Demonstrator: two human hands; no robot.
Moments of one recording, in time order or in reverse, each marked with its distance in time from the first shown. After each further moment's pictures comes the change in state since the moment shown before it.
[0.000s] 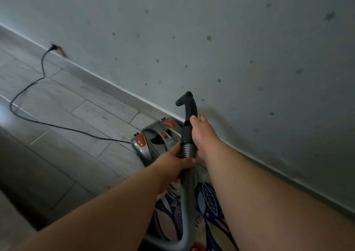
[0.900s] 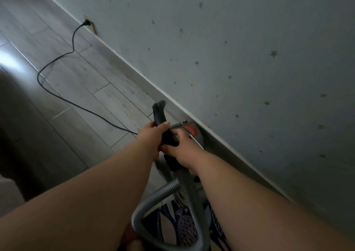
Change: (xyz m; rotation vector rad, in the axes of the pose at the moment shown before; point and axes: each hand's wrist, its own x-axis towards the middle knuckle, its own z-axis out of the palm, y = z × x) left_hand 0.072 0.056 -0.138 -0.538 0.580 -0.025; right_hand 0.051 -0.021 0.105 -0.532 -0.532 -0.040
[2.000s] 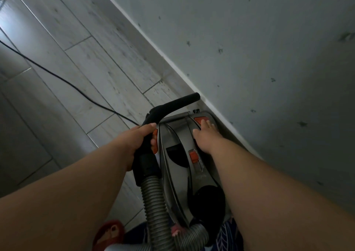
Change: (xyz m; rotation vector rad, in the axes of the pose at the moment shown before) left_hand 0.221 -0.066 -0.009 -0.024 0.011 -0.384; right_hand 0.299 0.132 -0.054 -0.622 -0.023 0.285
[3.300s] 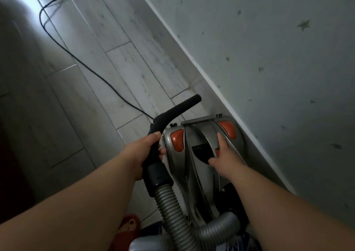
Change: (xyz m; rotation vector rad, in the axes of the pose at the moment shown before) left_hand -0.013 -0.016 -0.087 -0.203 0.079 -0.038; right_hand -0.070 -0.036 0.026 0.046 0.000 0.012
